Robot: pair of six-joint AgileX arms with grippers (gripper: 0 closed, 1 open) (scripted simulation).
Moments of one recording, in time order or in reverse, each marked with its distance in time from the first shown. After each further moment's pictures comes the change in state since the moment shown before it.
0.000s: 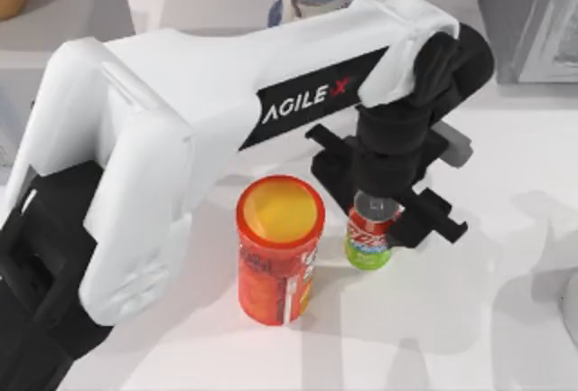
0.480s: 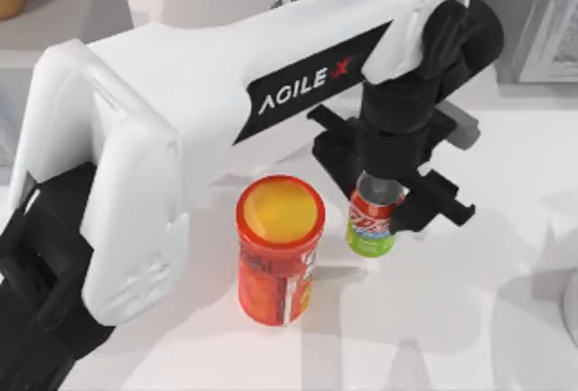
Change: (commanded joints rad) left arm -0.001 0.005 0.120 -0.118 0.000 0.001; right arm 0.000 0.000 0.000 0.000 0.000 0.000
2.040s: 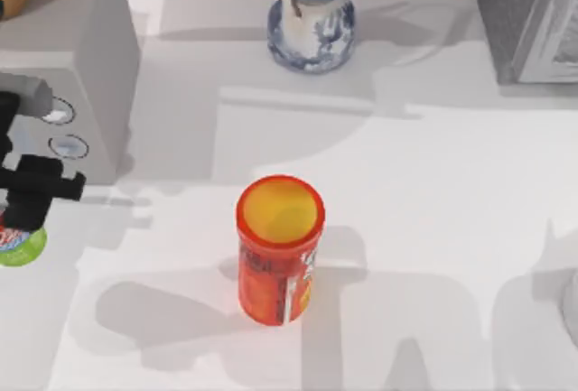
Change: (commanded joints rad) left arm 0.716 -0.996 -1.089 0.226 -0.069 0.060; right arm 0.000 0.000 0.000 0.000 0.000 0.000
